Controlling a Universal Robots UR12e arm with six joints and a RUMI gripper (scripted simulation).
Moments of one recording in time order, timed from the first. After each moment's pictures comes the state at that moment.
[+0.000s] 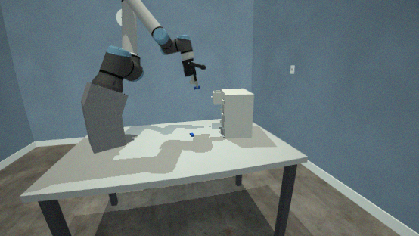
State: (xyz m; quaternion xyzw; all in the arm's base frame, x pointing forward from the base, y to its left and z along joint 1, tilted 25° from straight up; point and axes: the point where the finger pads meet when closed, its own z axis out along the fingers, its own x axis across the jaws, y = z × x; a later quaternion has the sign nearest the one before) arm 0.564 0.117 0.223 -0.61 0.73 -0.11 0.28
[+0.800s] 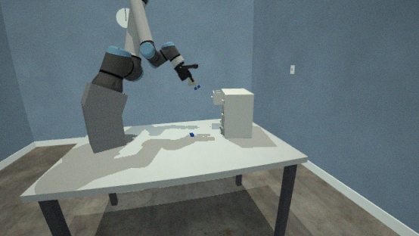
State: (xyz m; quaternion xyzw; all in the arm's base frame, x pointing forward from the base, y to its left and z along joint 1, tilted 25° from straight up) arm 0.561 0.117 0.222 -0.56 0.70 -0.24 0.38
